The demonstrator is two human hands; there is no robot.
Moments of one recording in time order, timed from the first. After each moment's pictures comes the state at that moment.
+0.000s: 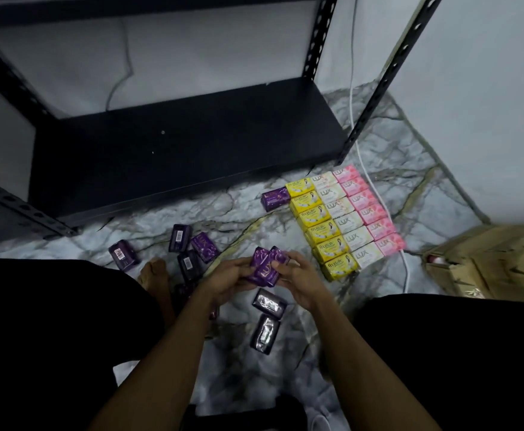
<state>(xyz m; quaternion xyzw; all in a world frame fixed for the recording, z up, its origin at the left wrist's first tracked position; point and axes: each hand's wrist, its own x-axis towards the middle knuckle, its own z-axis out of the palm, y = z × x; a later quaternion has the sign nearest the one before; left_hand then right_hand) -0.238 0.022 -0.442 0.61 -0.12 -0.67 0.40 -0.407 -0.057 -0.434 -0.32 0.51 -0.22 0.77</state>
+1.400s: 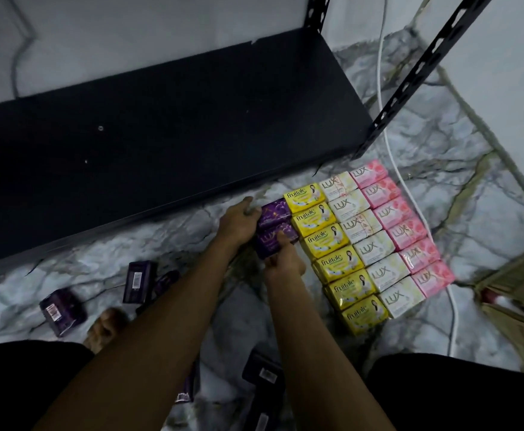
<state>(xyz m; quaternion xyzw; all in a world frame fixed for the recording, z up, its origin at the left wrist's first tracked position) -0.186 -0.209 -0.499 0.80 -0.26 -0.46 0.30 -0.290 -0.200 -0.524 0.07 0.66 -0.35 0.66</state>
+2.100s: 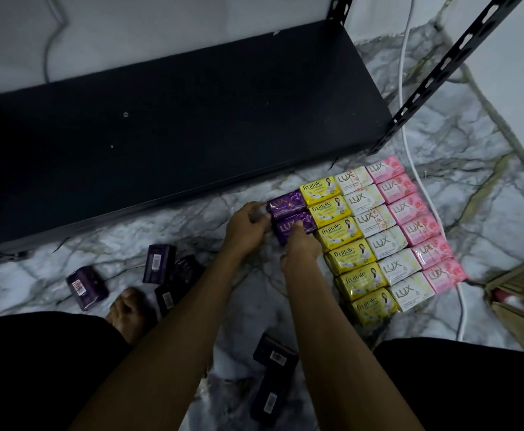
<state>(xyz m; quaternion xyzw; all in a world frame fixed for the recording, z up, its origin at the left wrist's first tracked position) -0.189 -0.166 -0.499 0.80 -0.26 -0.42 0.35 -0.287 -0.209 -0.560 -0.14 0.78 -0.23 0.56</state>
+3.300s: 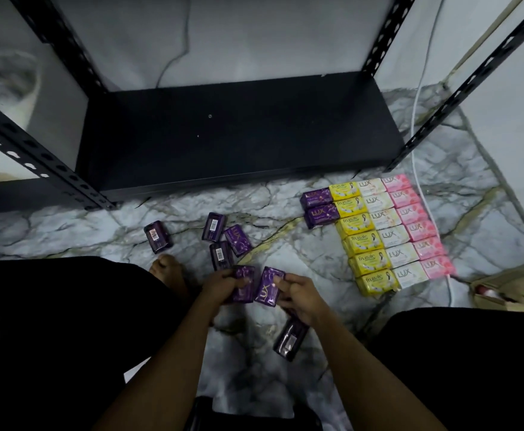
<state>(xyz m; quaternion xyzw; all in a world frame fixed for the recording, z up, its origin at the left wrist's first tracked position) -0.185 0.083 -0.491 0.74 -0.01 -0.54 0.40 -0.352 -0.021 -0.472 -0.39 0.55 -0.04 0.73</state>
